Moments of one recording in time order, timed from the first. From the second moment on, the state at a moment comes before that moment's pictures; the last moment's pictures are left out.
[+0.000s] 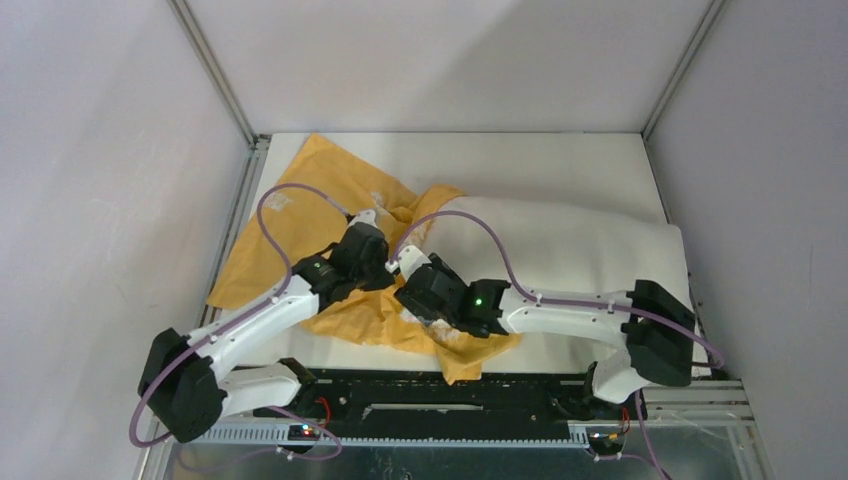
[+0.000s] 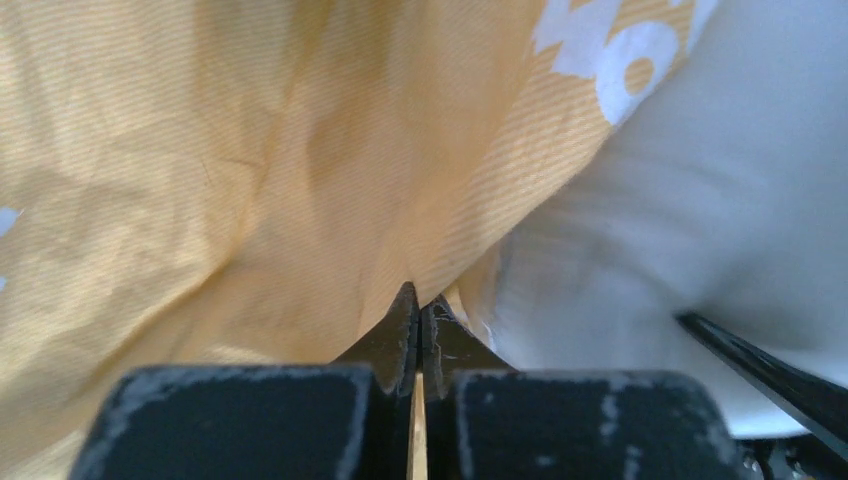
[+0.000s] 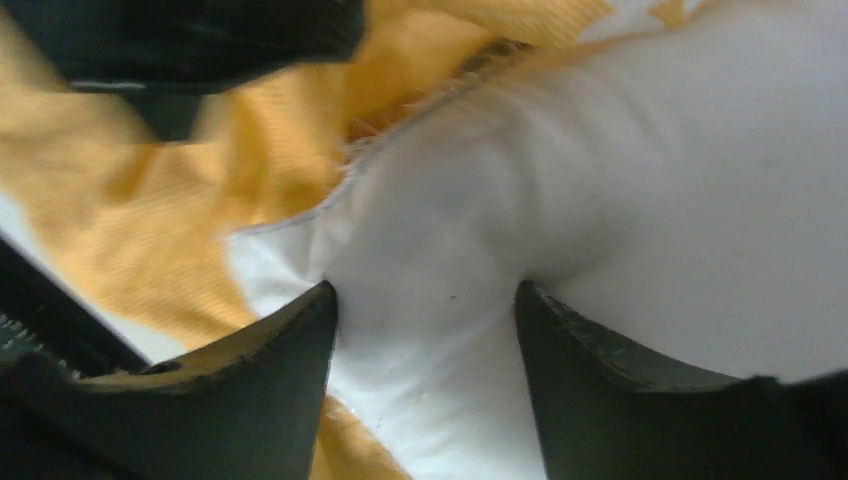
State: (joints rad) left arm -0.67 1.17 0.78 -0.46 -0.17 -0.70; right arm 1.23 1.53 1.07 -0.31 0.42 0.15
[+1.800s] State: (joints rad) left arm -0.75 1.09 0.88 -0.30 0.25 -0.80; right arm 0.74 1.36 0.96 -0.26 0.26 0.45
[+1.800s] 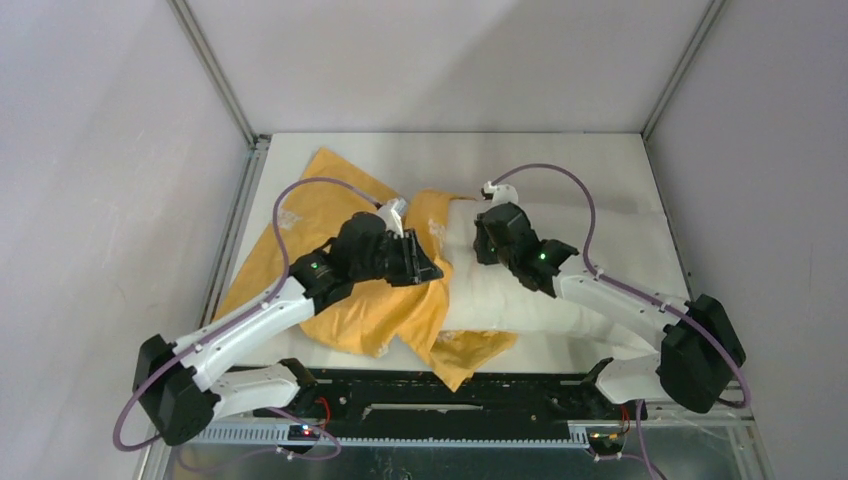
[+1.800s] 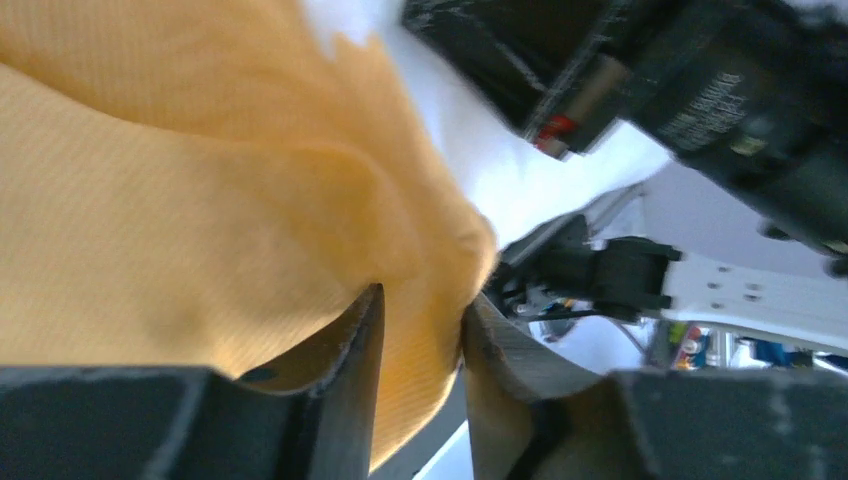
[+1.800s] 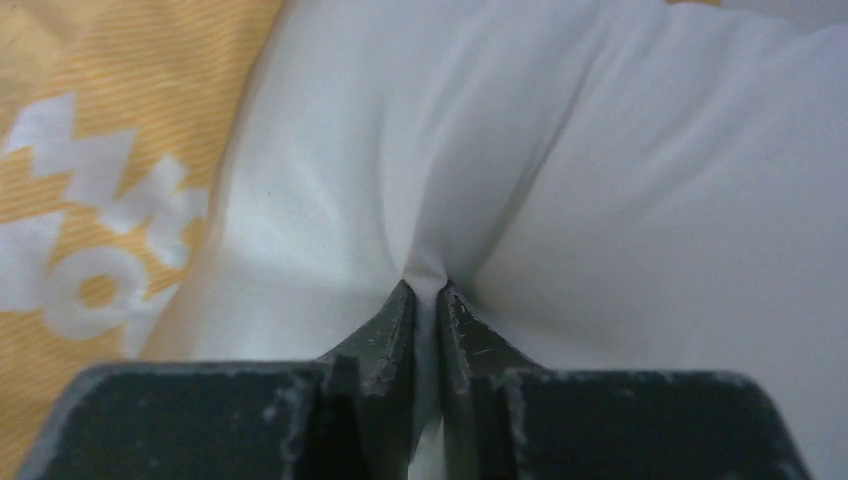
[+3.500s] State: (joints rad) left arm -0.74 1.83 1.96 -0.74 -0.08 -0.49; right arm 0.62 1.31 0.87 -0.05 -0.23 0.71
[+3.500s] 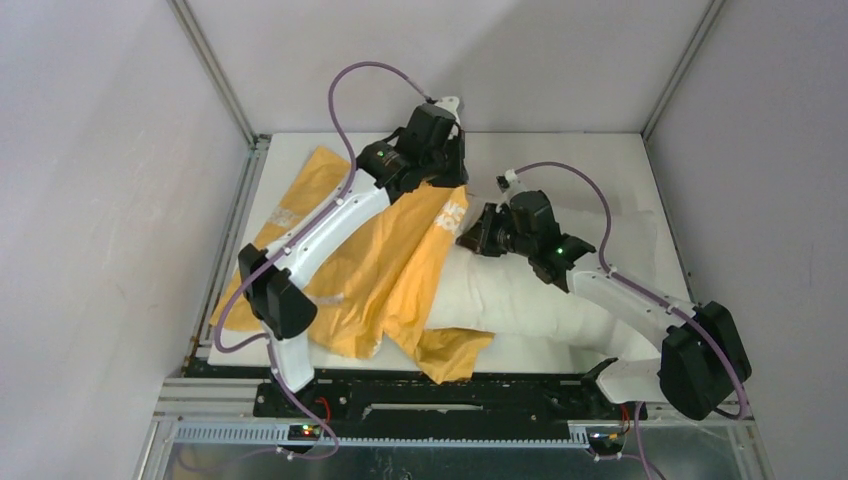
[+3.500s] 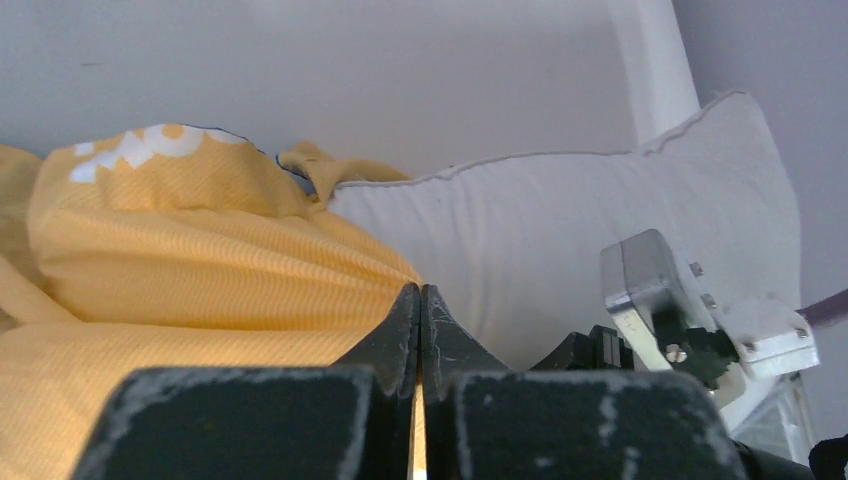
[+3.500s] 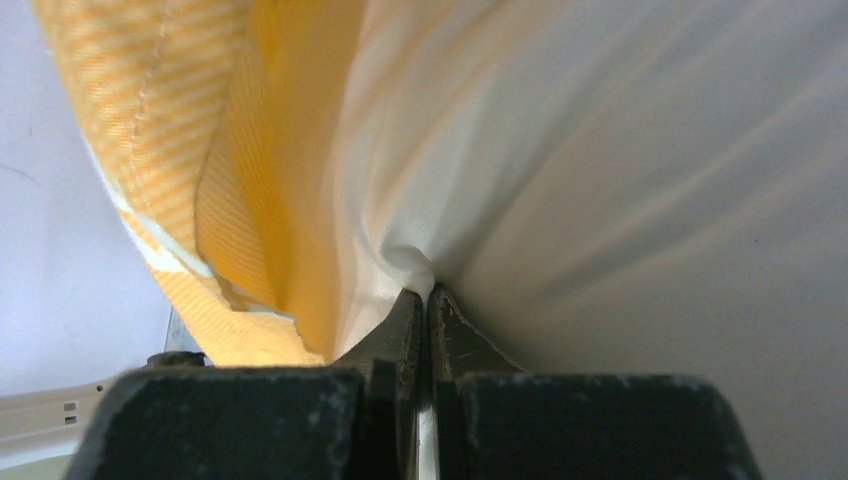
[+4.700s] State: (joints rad) left arm -0.65 2.19 2.28 -0.66 0.15 -0.58; right arm 0.66 1.21 0.86 -0.26 0.10 0.50
